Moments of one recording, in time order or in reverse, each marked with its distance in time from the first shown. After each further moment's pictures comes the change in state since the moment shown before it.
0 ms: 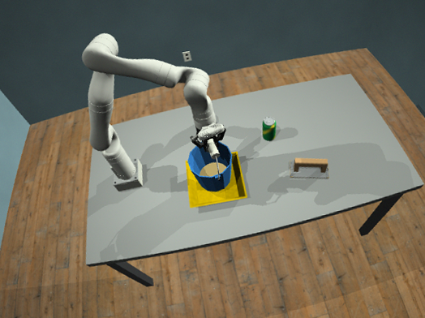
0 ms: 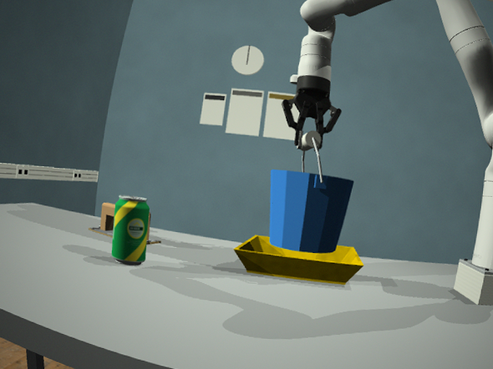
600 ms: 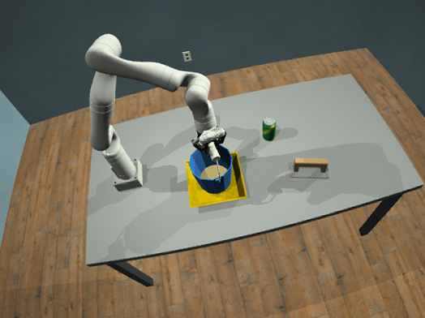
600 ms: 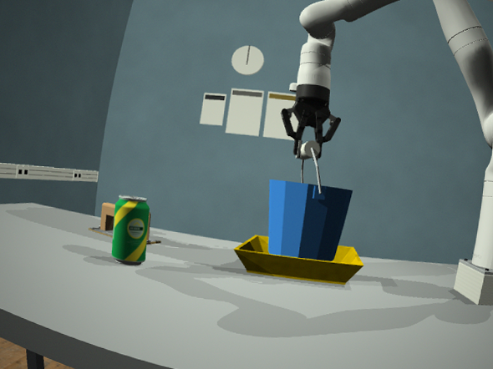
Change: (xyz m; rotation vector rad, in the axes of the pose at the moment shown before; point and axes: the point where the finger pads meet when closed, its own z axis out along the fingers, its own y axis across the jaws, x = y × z) arm 0.000 0.000 0.020 0.000 0.000 0.000
